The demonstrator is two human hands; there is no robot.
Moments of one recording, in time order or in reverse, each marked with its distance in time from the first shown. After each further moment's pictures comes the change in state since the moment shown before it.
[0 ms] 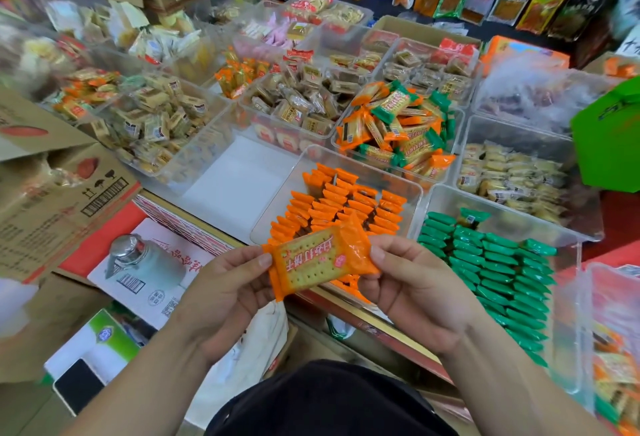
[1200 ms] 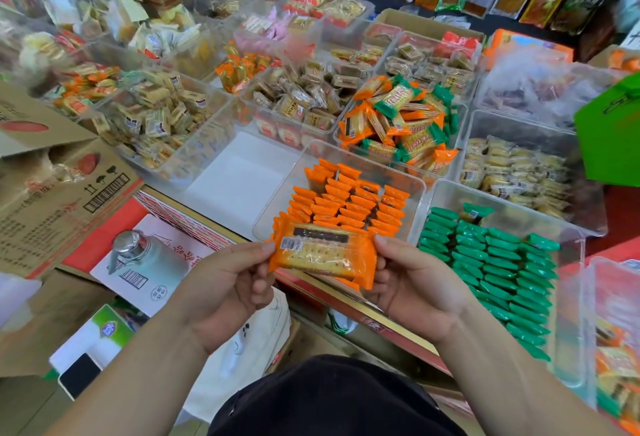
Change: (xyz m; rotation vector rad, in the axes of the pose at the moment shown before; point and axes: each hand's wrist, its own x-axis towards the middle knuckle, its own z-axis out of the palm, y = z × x) left_hand -0.002 0.016 0.006 0.035 -0.046 -0.151; right_hand 0.015 0.008 -0.011 0.057 0.035 0.112
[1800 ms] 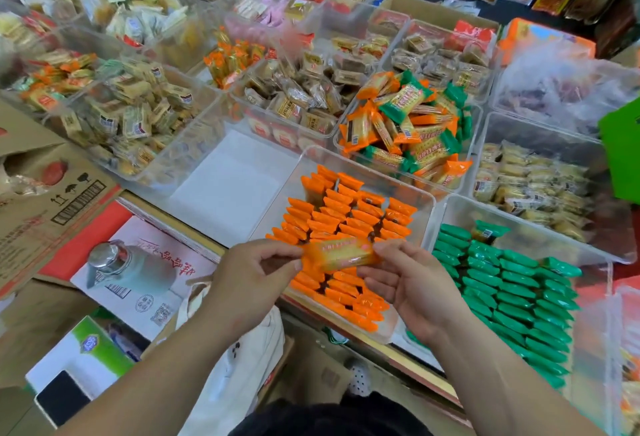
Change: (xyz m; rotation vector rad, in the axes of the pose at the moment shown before) left_hand 0.089 -0.002 0.002 0.906 0.139 0.447; right_hand 0.065 -0.023 -0.028 -0.240 0.473 -0.111
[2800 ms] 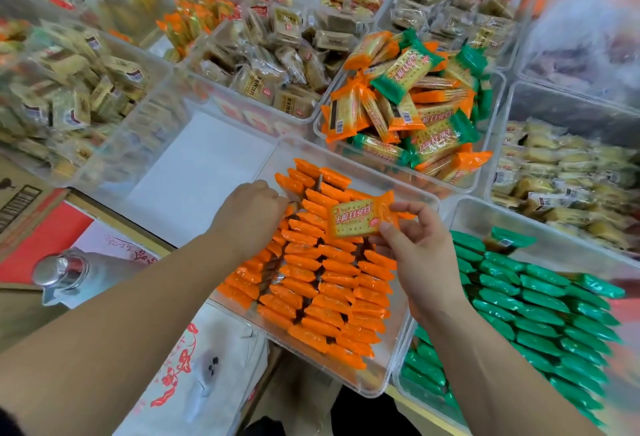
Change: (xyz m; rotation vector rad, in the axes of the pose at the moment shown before) left_hand 0.193 -0.051 0.053 1.277 -0.176 0.521; right_hand 0.109 -0.016 -0.033 -0.298 0.179 -0.334
